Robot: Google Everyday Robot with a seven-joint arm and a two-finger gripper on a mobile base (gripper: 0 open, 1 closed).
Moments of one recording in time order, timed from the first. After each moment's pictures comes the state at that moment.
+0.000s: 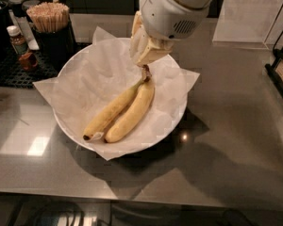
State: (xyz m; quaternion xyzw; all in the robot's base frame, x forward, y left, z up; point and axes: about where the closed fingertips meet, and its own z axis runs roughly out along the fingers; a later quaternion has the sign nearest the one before) arm 0.481 0.004 1.005 -0.80 0.54 -0.03 0.26
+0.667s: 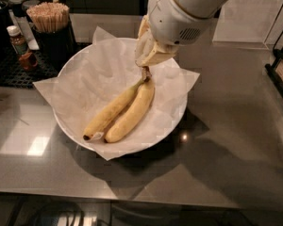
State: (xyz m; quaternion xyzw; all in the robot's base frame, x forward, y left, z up) arm 0.492 -0.003 0.995 -0.79 0.55 -0.03 0.28
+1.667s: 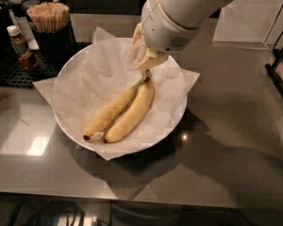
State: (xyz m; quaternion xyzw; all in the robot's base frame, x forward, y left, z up) arm 0.508 0.008 0.973 -0.79 0.54 -0.01 0.29
